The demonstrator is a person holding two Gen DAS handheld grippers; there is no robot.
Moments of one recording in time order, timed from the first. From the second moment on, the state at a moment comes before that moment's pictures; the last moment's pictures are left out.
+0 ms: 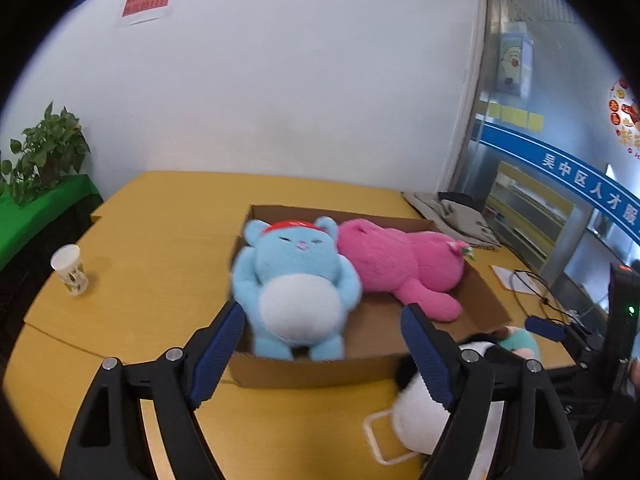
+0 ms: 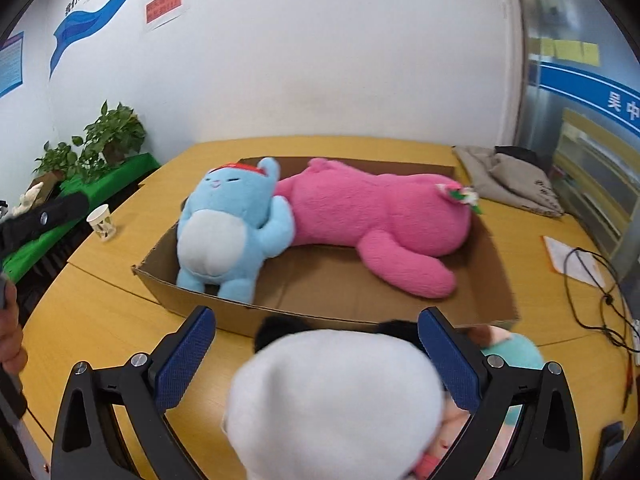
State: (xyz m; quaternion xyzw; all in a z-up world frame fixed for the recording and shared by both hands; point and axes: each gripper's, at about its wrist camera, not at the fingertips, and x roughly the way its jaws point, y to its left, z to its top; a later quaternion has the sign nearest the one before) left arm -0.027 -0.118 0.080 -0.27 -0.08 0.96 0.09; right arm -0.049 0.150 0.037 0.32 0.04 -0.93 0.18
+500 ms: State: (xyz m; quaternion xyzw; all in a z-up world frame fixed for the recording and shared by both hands) left arm -0.011 -0.058 0.064 -0.30 -0.09 0.94 0.11; right arm -0.029 0.211 0.039 0.32 0.04 -0.93 0.15
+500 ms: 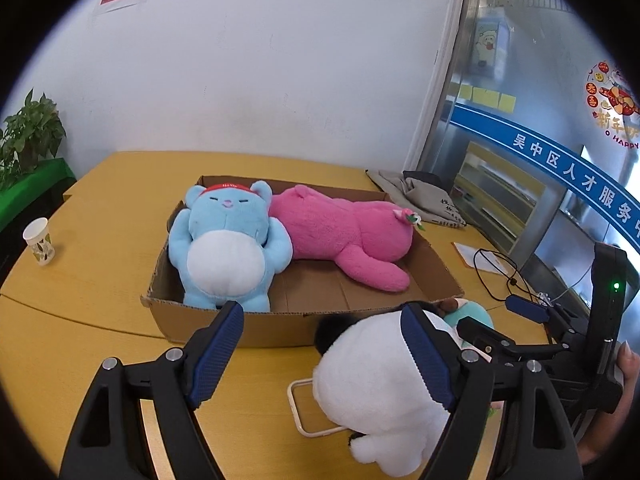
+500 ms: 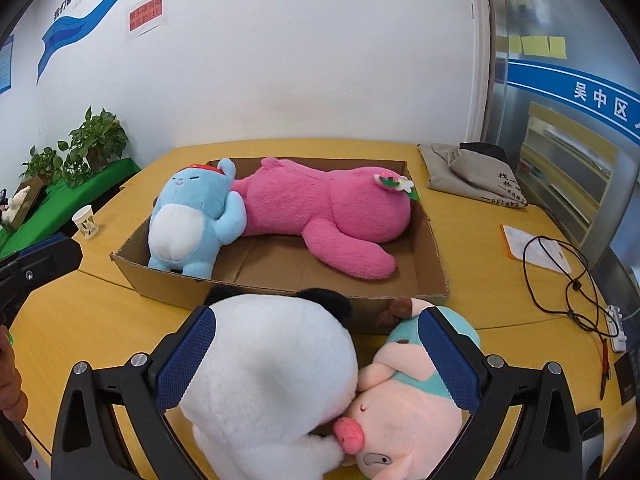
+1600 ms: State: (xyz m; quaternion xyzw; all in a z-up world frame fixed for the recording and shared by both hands) left arm -0.016 -0.049 0.034 -0.34 -0.13 0.92 0.15; right arm -0.023 0.208 0.021 0.35 0.06 -0.91 0.19
